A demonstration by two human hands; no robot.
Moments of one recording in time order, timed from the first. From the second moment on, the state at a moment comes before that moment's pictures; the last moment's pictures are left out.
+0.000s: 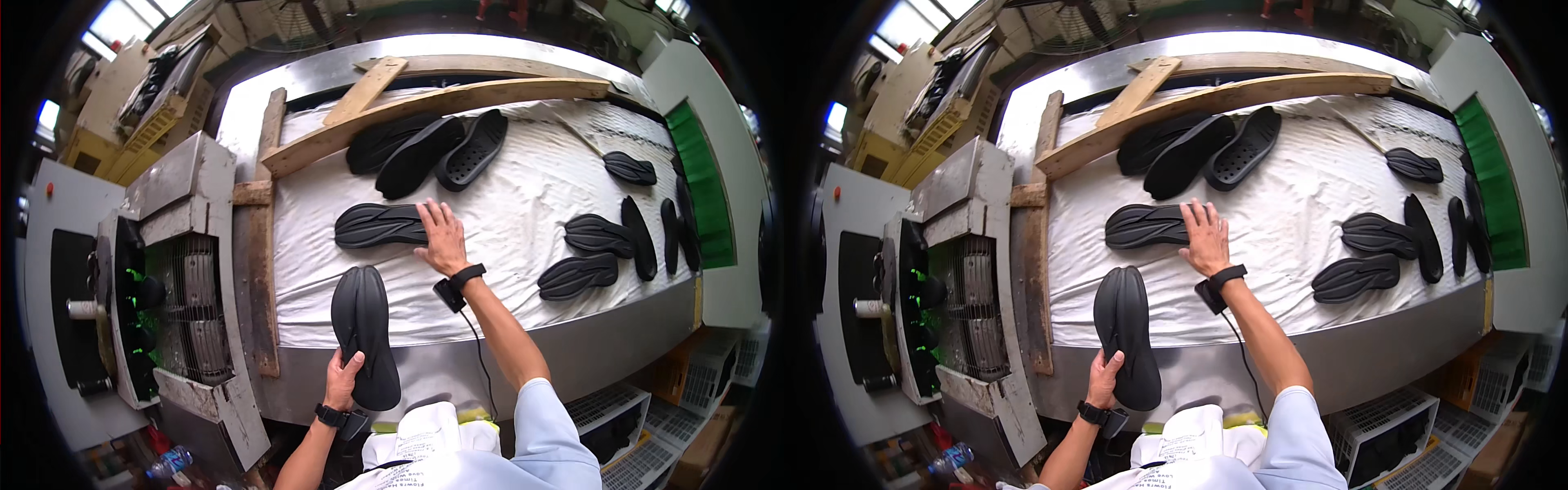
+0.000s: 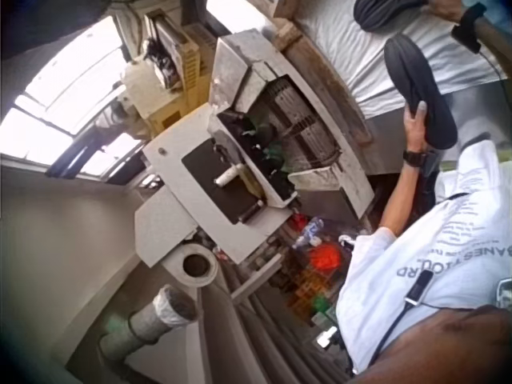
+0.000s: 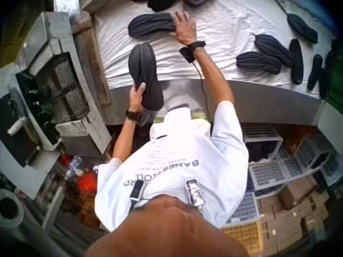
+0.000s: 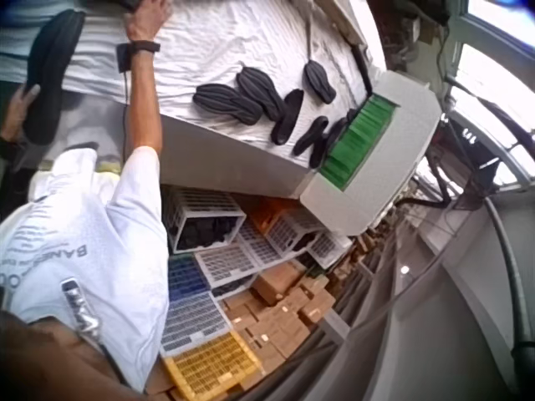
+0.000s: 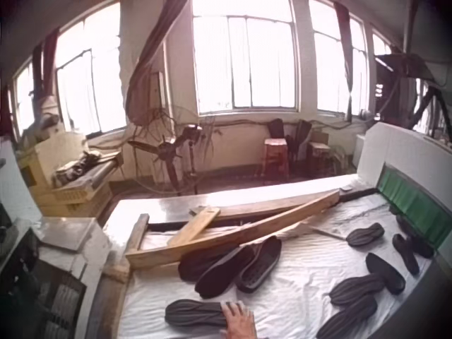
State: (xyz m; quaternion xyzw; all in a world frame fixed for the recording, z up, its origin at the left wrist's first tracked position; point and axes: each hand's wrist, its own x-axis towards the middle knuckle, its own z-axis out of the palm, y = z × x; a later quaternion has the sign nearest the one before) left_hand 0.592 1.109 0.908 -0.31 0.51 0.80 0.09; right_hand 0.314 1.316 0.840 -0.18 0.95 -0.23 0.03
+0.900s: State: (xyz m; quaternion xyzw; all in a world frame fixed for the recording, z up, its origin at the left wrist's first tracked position) left_hand 0.639 0.967 0.937 -0.27 0.66 0.65 -0.27; right_hand 0.560 1.296 0.944 -0.09 0.84 -0.50 0.20
